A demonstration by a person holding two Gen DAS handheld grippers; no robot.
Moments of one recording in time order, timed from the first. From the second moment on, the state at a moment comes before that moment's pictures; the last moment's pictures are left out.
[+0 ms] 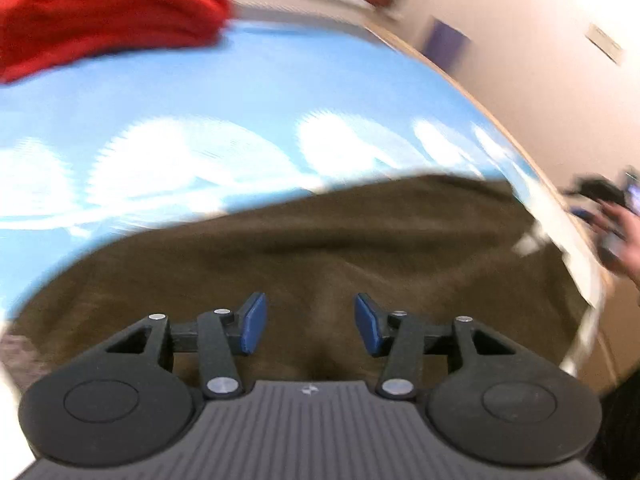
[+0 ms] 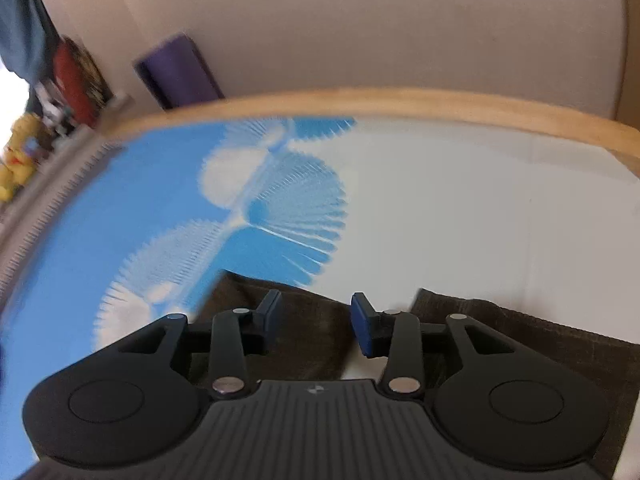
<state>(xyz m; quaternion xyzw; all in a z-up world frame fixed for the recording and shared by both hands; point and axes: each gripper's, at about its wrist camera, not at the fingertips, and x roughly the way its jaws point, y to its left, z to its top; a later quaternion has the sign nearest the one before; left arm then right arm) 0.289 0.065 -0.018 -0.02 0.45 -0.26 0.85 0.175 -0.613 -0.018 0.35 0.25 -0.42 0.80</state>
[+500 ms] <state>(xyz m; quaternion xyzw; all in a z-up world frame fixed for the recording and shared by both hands) 0.318 0.277 -0.100 -0.21 0.49 0.02 0.85 0.075 -0.465 0.089 0.22 0.22 -0.14 0.94</state>
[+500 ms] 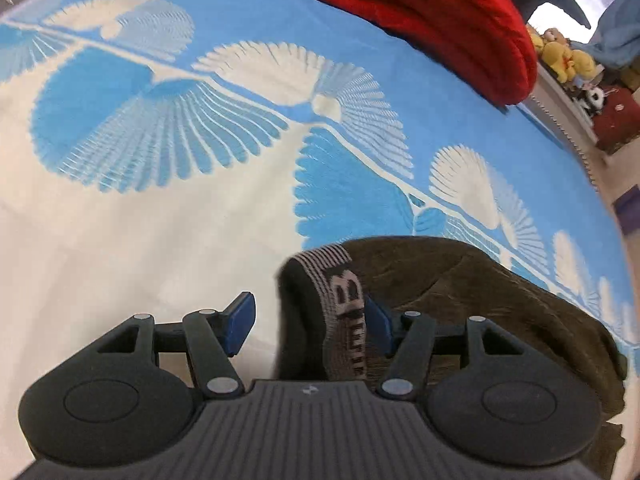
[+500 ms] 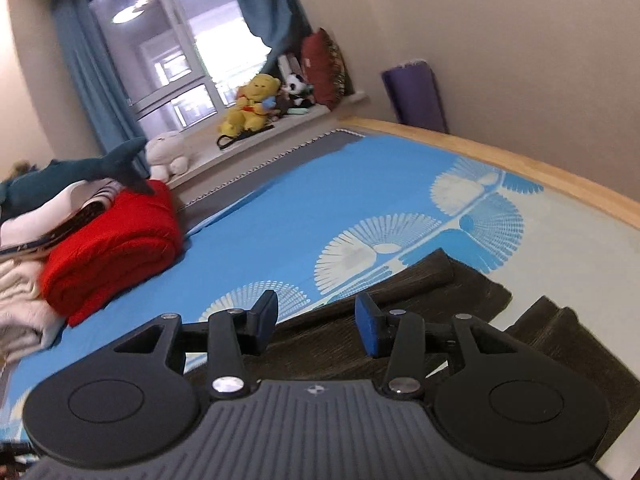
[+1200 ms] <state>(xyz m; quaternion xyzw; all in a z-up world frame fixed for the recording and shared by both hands) 0.266 0.245 -0.055 -0.12 0.53 0.03 0.84 0.016 -0.492 0.064 0.23 0.23 -0.22 0.92</state>
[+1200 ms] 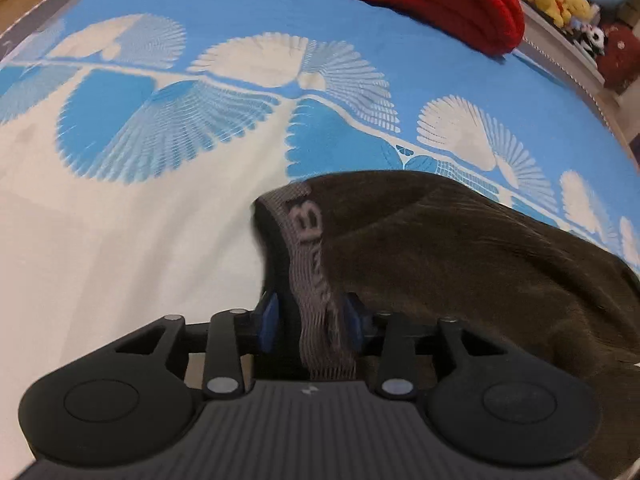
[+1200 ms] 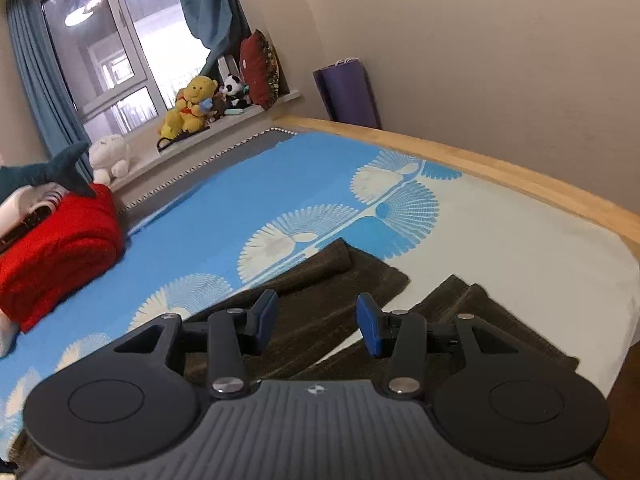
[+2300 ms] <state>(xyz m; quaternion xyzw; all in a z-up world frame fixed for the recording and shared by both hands) 0.131 0.215 -0.066 0.09 0.58 -0.03 0.81 0.025 -0.449 0.062 0.25 0.28 -0.19 0.91</state>
